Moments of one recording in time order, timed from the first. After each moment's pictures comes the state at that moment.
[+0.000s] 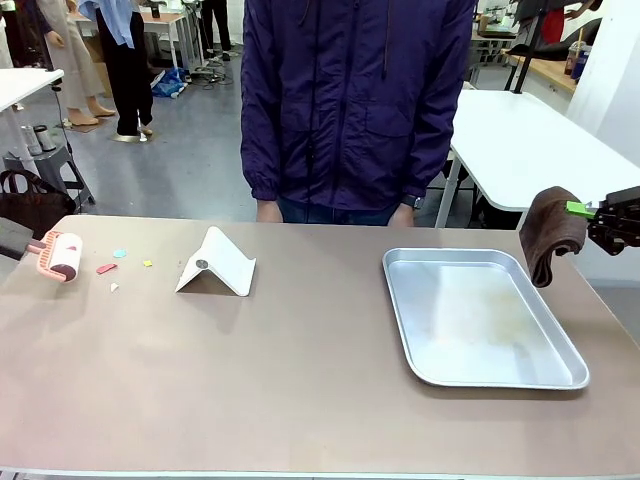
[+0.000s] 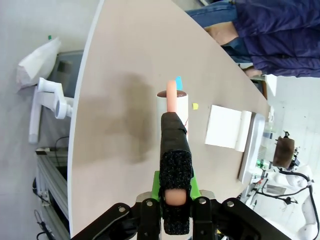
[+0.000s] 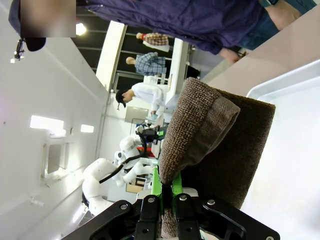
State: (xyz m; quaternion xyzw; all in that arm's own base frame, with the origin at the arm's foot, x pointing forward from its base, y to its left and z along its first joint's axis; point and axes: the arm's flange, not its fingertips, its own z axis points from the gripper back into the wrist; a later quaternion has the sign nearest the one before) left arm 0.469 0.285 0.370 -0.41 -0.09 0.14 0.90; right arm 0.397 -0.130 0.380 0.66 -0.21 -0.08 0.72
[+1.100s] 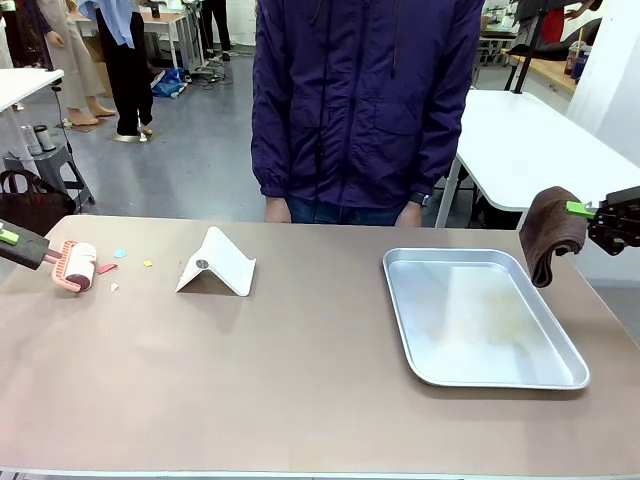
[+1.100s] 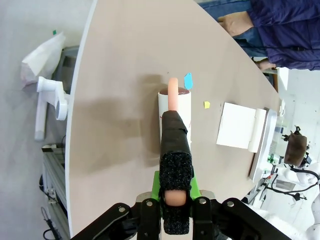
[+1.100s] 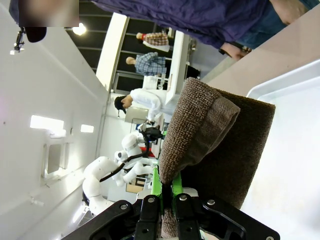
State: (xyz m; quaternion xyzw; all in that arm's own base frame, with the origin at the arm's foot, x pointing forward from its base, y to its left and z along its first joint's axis) left arm 0.483 0.264 0.353 -0.39 -0.08 0.13 0.91; right arm 0.397 -0.130 0.380 0.66 -0.21 -0.08 0.72
